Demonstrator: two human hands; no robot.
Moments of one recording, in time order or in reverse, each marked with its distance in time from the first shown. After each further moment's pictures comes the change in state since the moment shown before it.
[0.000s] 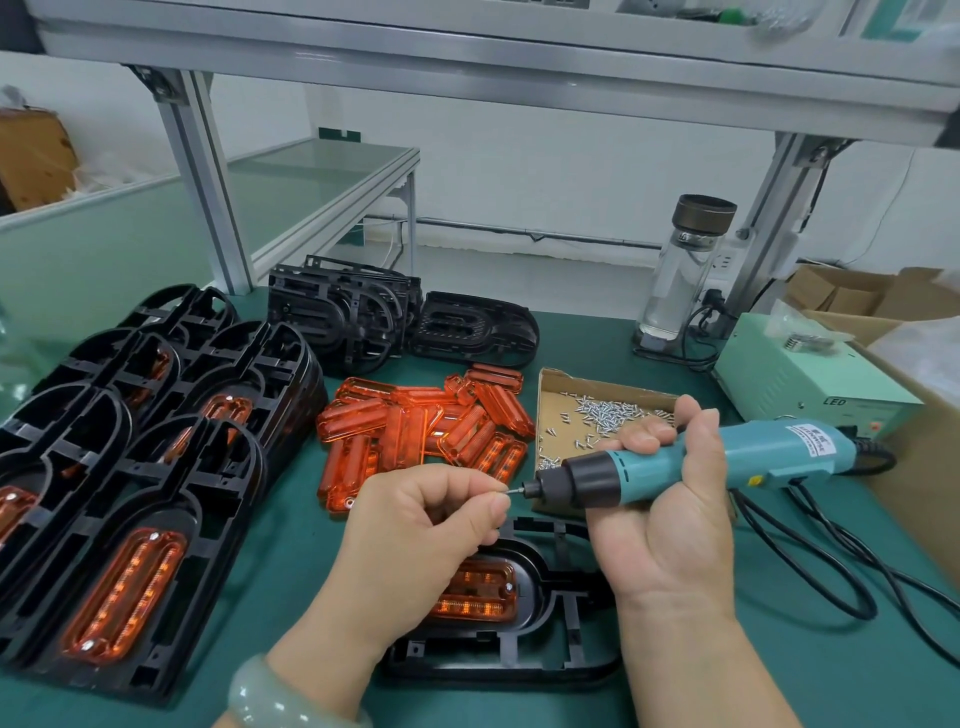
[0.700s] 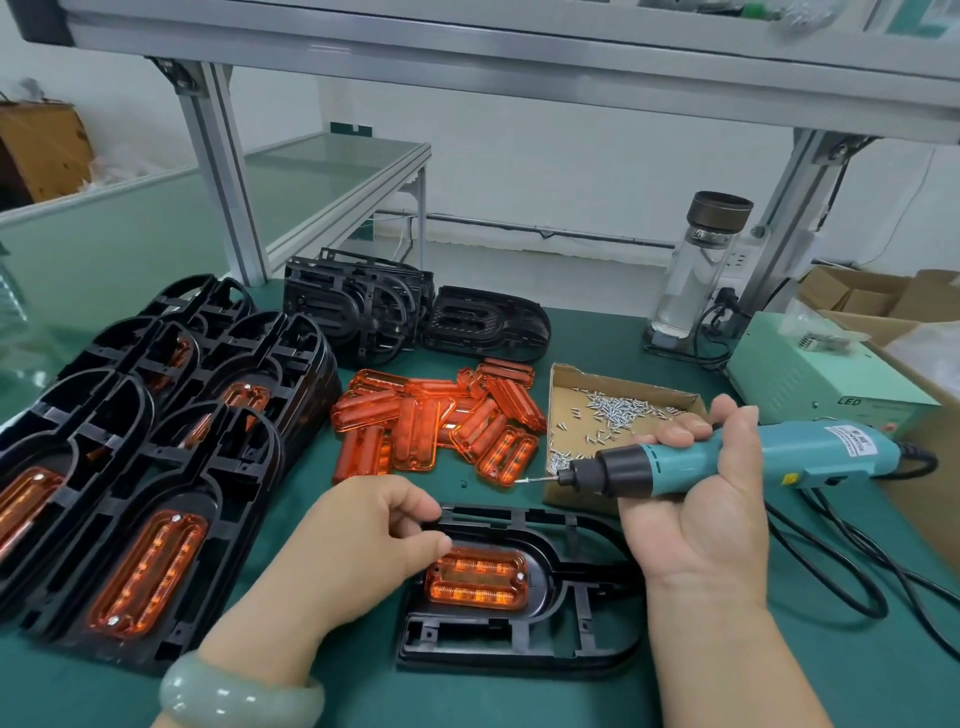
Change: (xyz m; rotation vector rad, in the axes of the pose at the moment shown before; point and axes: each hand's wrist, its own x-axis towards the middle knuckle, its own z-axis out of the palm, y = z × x) left_hand 0.001 -0.024 -0.044 0.551 -0.110 -0.271; right_hand 0.007 -0.010 -0.004 -0.008 0.035 -0.030
